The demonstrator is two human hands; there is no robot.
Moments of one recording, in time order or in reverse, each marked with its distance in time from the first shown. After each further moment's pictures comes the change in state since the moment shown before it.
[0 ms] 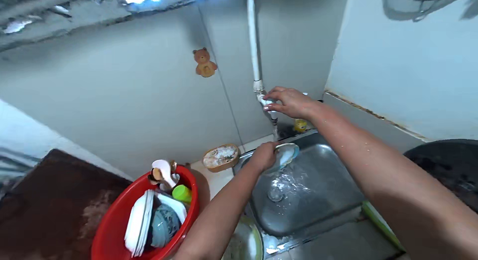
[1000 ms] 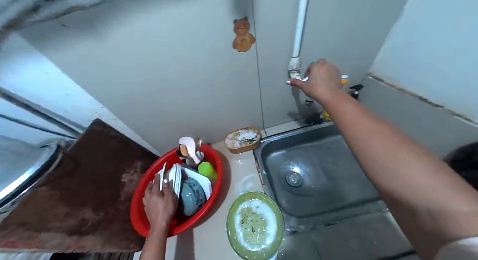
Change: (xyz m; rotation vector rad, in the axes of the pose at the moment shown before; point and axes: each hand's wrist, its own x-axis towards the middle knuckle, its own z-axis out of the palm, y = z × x) left_hand -0.362 -0.221 -0.041 0.254 0.939 -0.854; right_hand 0.032 -0.039 0.034 -0.174 0.227 0.528
